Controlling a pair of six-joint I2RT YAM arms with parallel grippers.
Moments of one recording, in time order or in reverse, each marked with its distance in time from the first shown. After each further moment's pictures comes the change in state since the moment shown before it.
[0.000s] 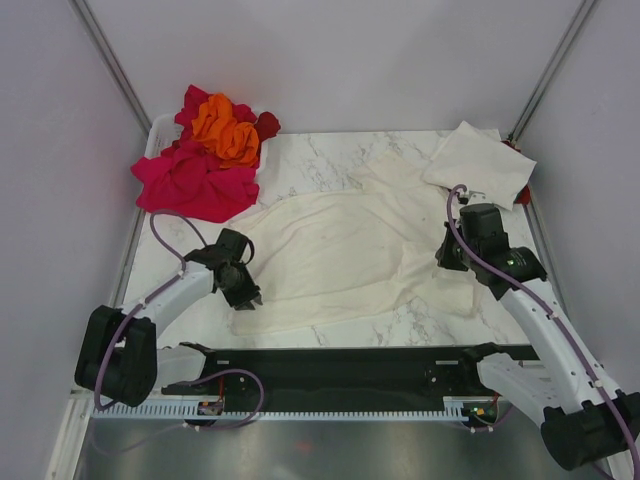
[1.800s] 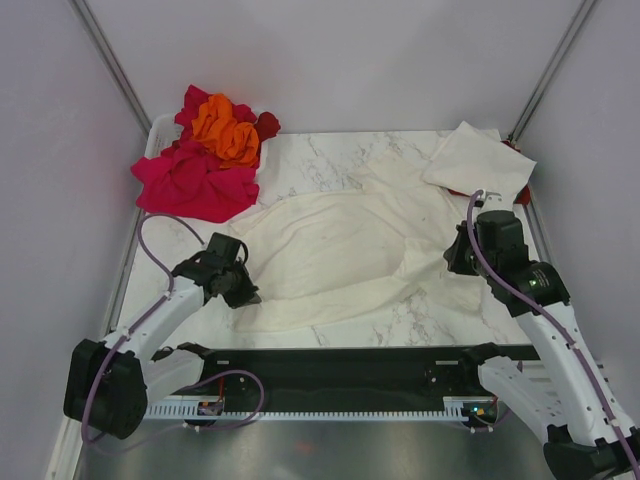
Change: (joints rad) left arm -0.002 -0.153 -0.044 0.045 0.027 0.021; right arm 0.000 -0.139 0.060 -0.092 0.010 -0.014
